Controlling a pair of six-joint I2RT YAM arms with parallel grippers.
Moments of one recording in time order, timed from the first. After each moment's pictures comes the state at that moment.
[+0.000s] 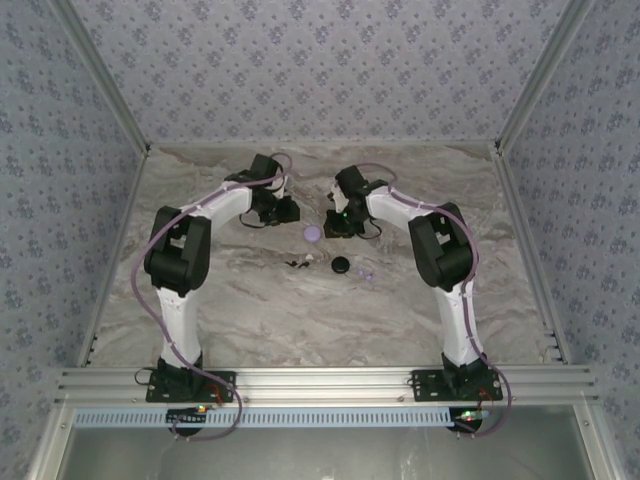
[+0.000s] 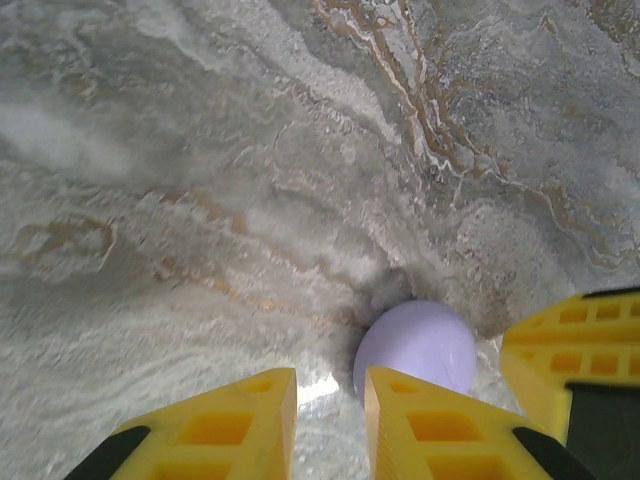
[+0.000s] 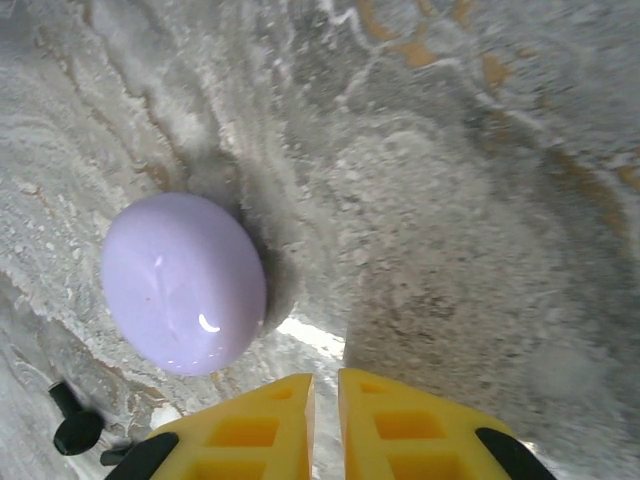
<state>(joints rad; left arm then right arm) -0.38 2.07 1.55 -0.60 0.36 -0.41 0.50 2.17 1.61 -0.65 -0.38 0.32</state>
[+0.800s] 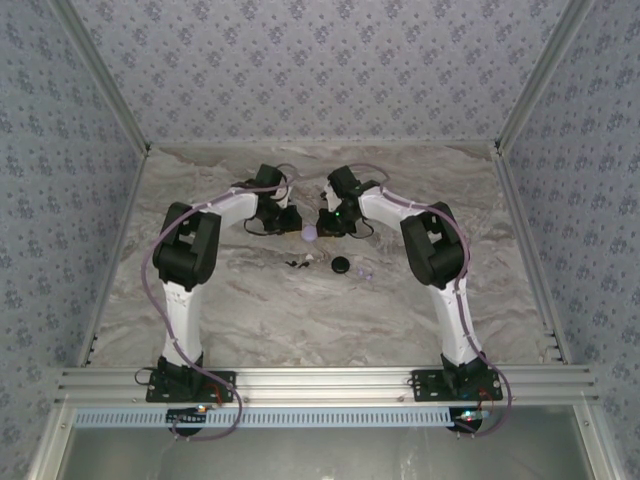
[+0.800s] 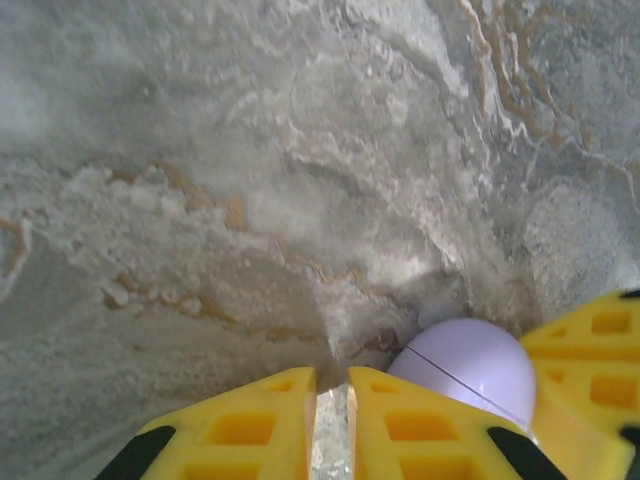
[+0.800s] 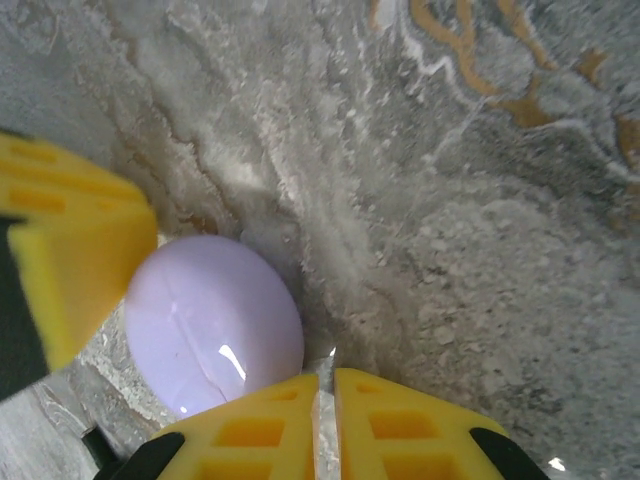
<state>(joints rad) -0.40 2.13 1.50 -0.55 0.40 -0.41 0.52 2.24 1.68 -0.62 -0.39 0.37</state>
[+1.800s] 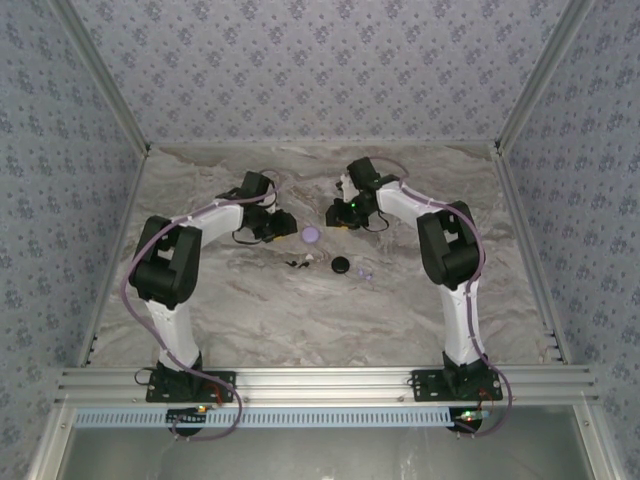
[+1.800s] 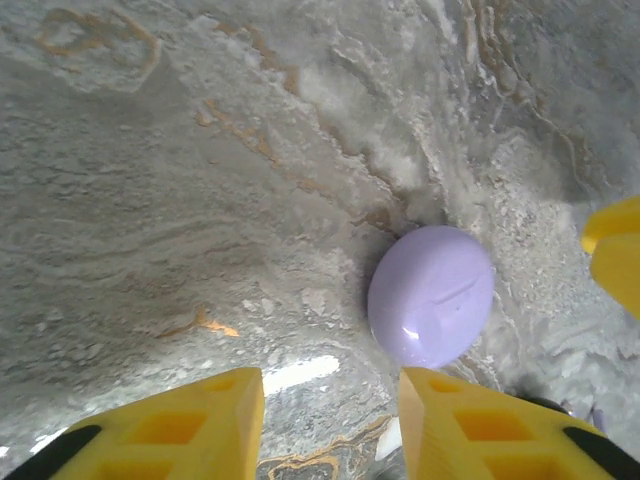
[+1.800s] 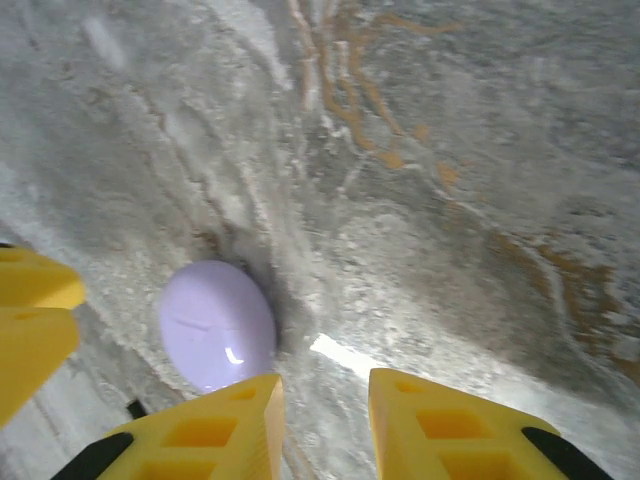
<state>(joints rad) -0.38 1.92 1.25 -0.41 0.41 -0.57 0.43 2.16 1.62 -0.58 -0.49 0.38</state>
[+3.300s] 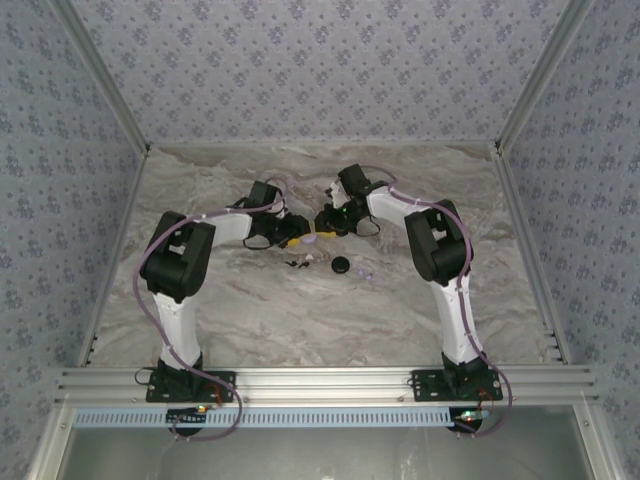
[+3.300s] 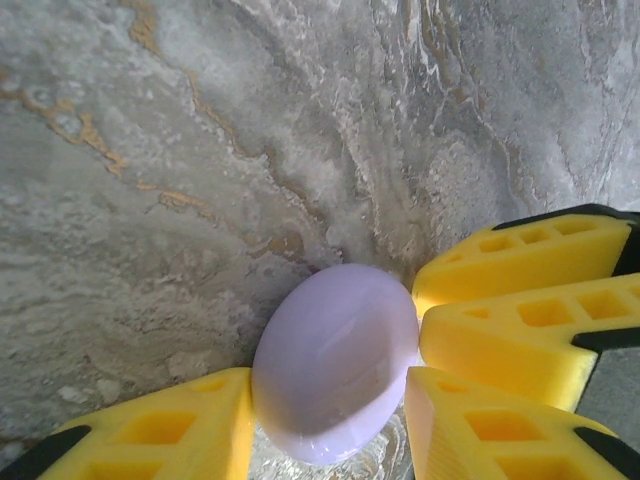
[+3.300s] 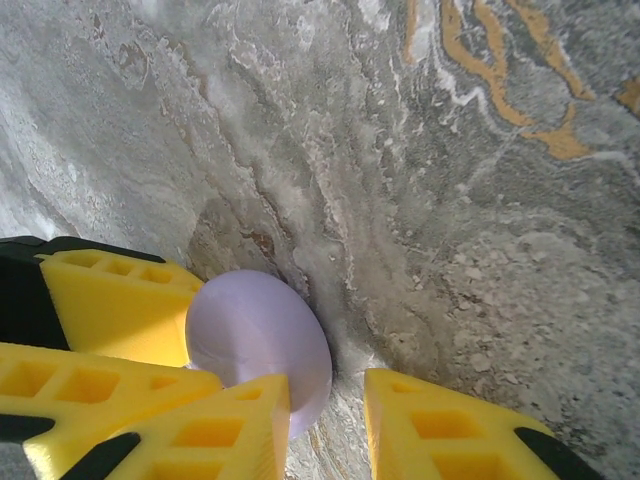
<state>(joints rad) -0.41 2.00 1.20 -0.16 0.54 -0.75 0.47 2.25 1.64 -0.52 -0.60 0.43</state>
